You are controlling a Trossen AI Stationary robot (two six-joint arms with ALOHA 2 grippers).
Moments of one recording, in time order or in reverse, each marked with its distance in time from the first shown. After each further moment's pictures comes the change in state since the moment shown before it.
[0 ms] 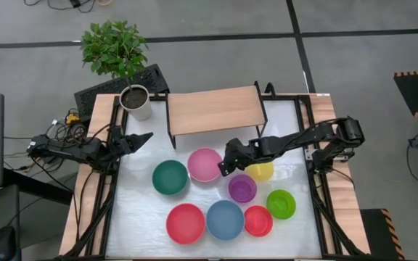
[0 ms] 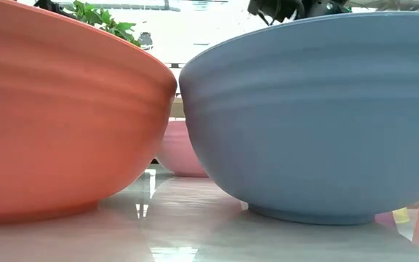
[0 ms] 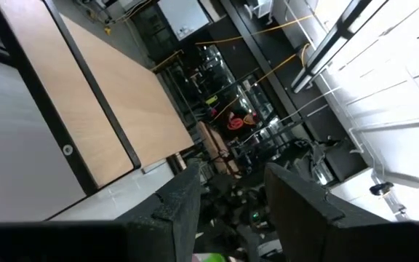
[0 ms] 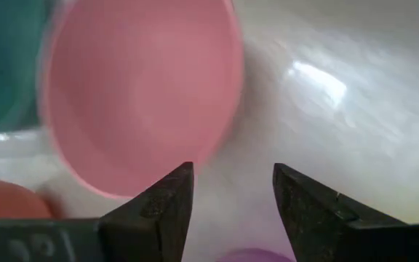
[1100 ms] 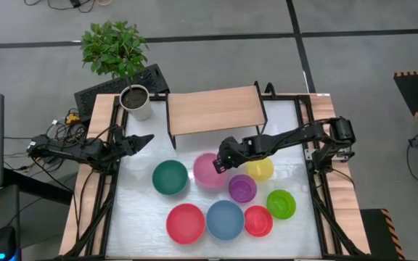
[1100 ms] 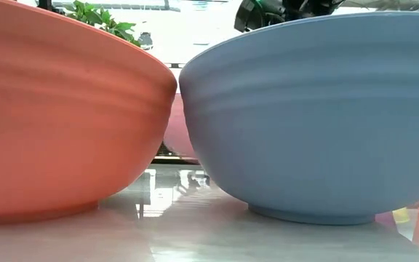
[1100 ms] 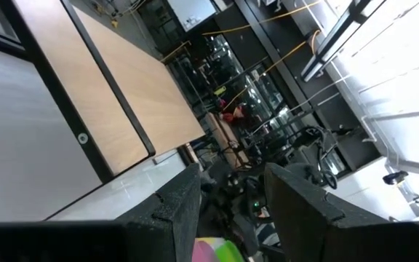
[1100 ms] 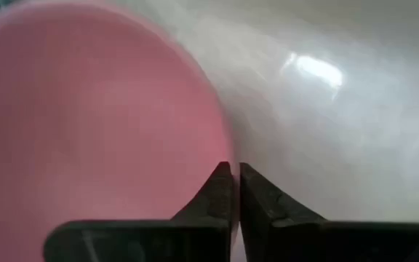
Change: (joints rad) left arm 0.000 0.000 0.000 -0.056 0.012 -0.003; right arm -0.043 0.091 0.040 0.006 -0.043 -0.001
